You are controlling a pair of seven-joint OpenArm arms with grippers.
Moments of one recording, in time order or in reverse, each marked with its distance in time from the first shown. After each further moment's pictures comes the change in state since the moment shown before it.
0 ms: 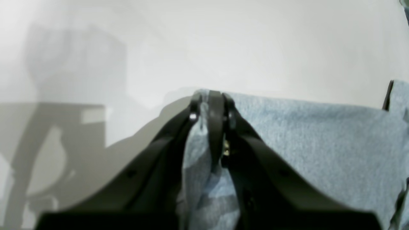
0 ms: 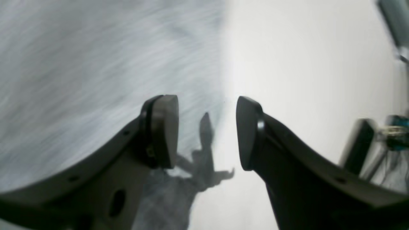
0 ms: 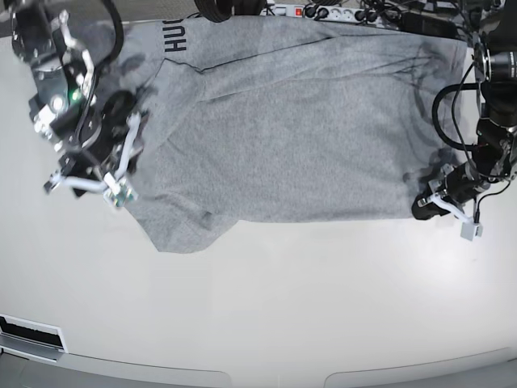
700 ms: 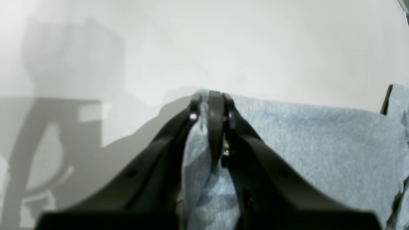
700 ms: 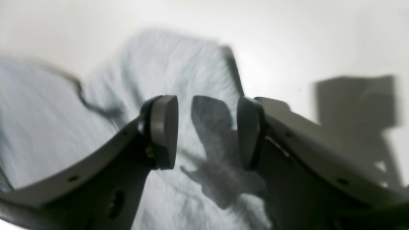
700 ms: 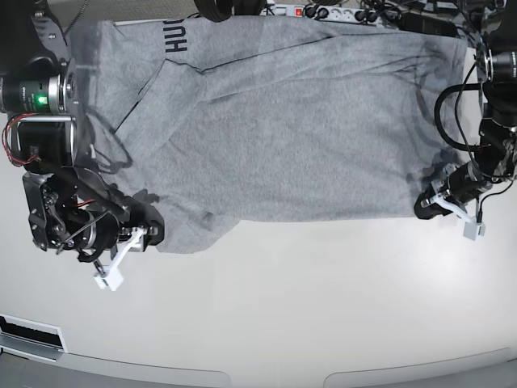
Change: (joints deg) left arm -0.1 -0.2 0.0 0.1 -1.5 -0.9 1.3; right arm 38.9 -11.6 17.8 -71.9 29.3 24.6 5.2
